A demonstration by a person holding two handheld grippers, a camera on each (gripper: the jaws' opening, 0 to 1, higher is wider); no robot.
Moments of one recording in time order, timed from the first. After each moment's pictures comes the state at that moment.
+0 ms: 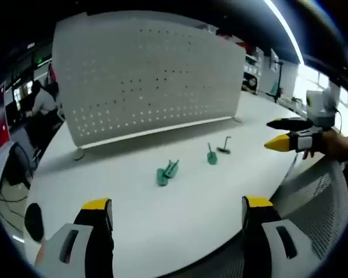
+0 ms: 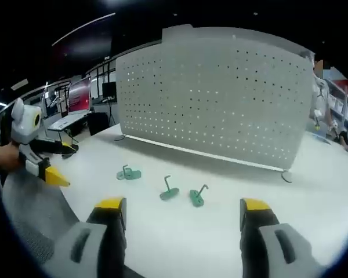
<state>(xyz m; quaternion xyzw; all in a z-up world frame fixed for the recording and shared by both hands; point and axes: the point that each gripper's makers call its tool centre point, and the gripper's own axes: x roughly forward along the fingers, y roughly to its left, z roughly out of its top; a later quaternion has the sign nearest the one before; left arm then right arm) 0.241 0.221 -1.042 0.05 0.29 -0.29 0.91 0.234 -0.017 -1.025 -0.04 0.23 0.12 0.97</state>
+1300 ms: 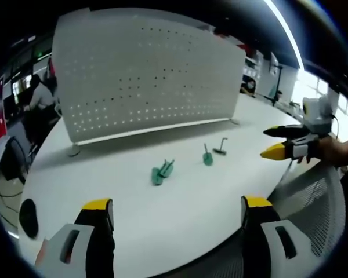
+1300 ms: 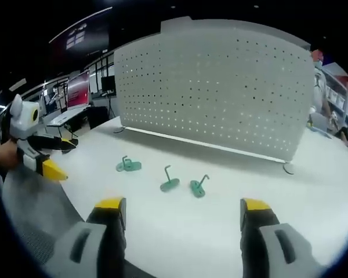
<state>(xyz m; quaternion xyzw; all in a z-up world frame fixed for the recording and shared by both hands) 0.239 0.218 -1.040 0.03 0.29 -0.30 0.91 0.230 -0.017 -1.037 -0.04 0.25 0.12 0.96</state>
